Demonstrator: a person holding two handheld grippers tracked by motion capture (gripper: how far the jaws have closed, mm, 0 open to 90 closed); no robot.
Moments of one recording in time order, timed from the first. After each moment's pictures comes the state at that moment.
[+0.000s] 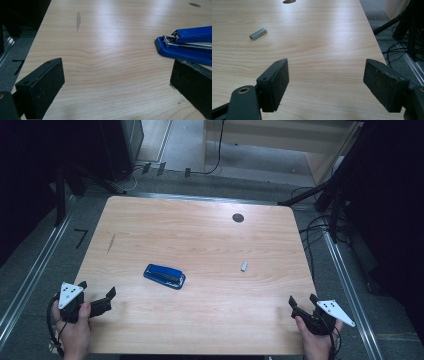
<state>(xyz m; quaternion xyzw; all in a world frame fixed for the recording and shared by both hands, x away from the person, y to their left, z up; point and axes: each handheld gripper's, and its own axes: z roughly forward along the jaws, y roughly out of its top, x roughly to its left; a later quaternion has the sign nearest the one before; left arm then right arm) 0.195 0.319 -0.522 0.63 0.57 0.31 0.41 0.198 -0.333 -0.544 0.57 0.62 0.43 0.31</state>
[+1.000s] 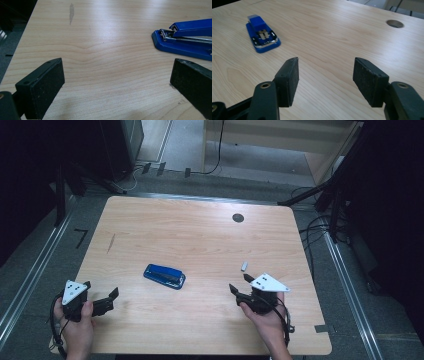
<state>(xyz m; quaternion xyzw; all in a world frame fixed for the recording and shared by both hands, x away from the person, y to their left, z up) 0.200 0.317 -0.523 0.65 0.58 0.28 0.41 0.243 -0.173 -0.490 0.38 0.77 0.47 0.21</state>
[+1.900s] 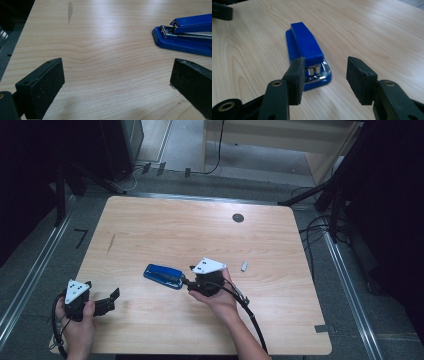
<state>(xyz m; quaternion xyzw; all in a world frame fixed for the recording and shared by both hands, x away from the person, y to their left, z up) 0.202 0.314 -0.523 0.66 0.57 0.29 0.40 0.295 -0.044 -0.501 0.27 0.83 0.47 0.13</state>
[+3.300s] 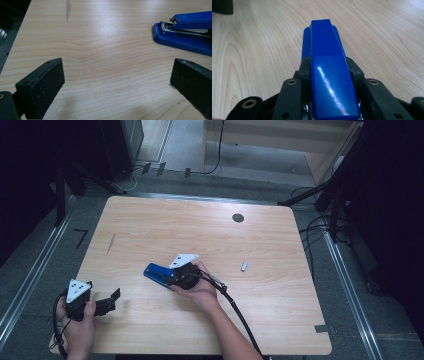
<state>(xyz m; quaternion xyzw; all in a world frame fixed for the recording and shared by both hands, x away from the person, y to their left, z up) 0.203 0.313 -0.523 0.67 0.57 0.28 0.39 0.325 0.016 -0.524 0.21 0.87 0.44 0.07</state>
